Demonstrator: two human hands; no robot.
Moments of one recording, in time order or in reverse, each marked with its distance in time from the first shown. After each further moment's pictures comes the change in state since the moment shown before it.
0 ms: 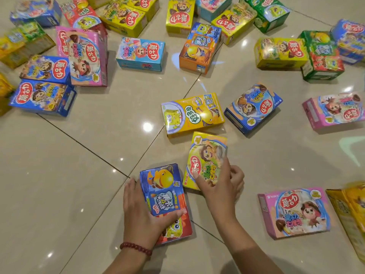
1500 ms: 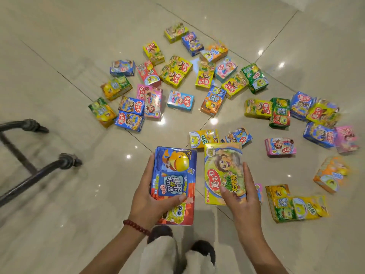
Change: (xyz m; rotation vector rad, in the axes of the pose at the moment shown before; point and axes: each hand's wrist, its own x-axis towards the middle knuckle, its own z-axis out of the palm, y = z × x) left_hand -0.158 0.248 -0.332 -0.698 -0.150 -0.102; right_hand -0.154 -0.246 -0.336 0.729 -0.307 0.042
